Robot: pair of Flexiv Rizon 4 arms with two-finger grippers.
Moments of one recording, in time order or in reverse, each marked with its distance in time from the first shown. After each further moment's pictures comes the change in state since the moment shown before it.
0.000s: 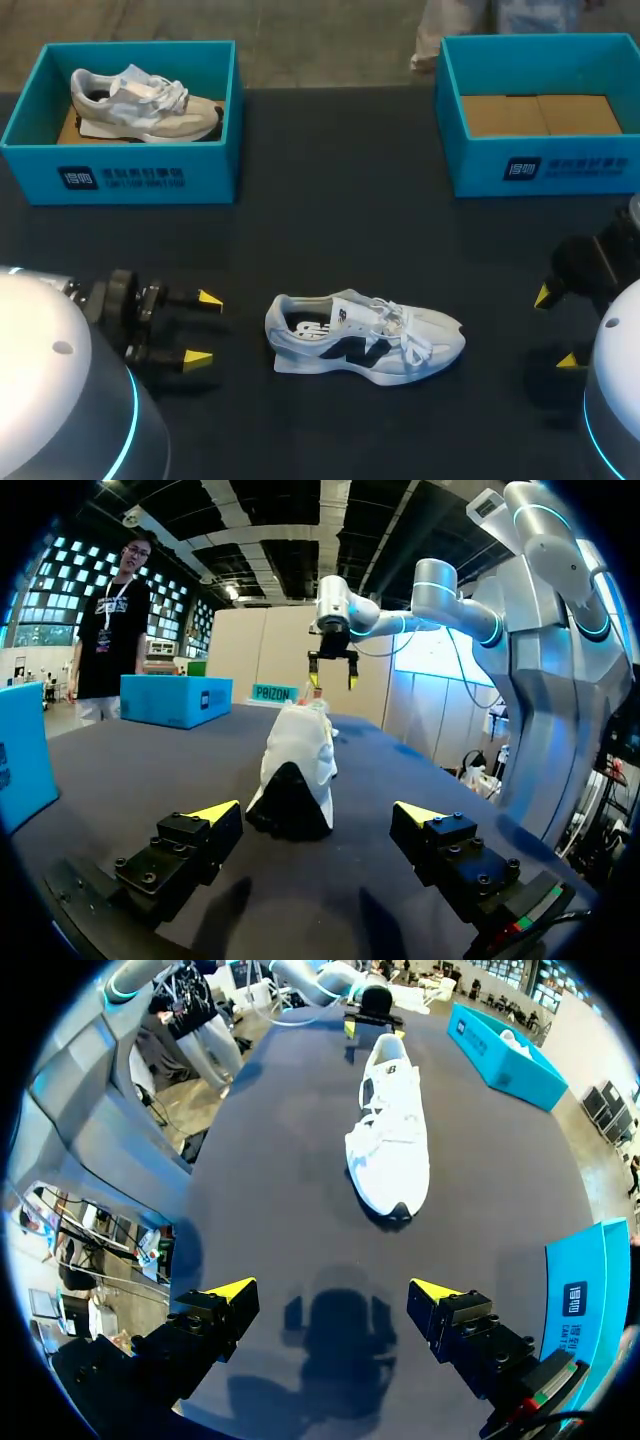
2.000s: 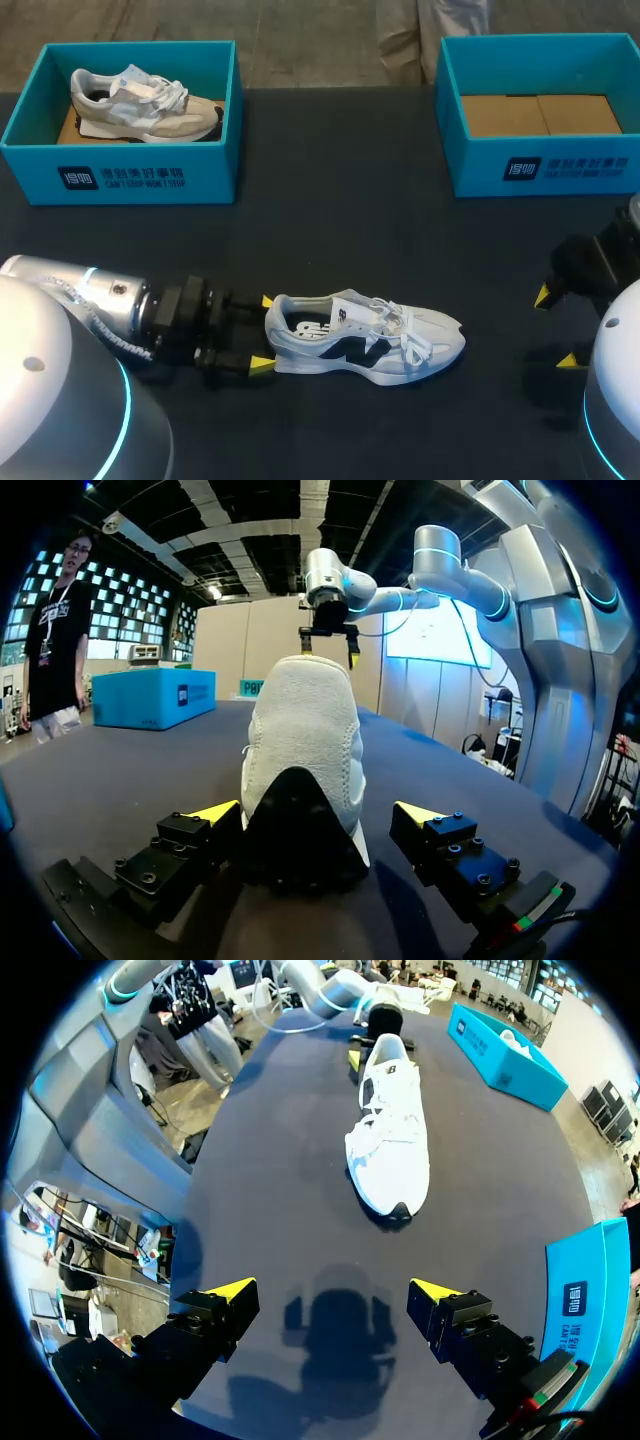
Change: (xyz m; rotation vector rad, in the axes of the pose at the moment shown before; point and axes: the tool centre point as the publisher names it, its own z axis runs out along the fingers) left arm -0.015 0.012 0.090 -0.022 0.040 0.063; right arm 0.000 0.000 0.000 0.000 0.000 0.000
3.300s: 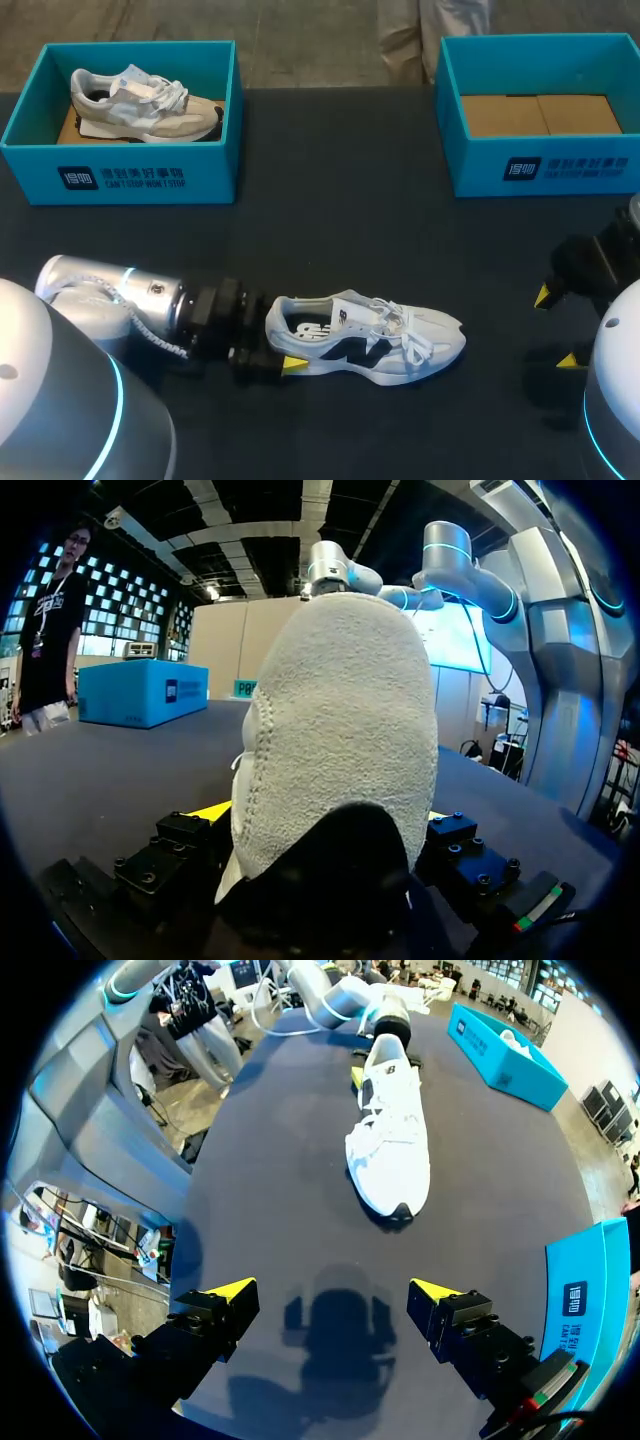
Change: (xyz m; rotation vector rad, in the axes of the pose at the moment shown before) left arm -0.008 0.002 0.046 0.017 0.031 -0.020; right arm 0.000 0.000 0.000 0.000 0.000 0.000
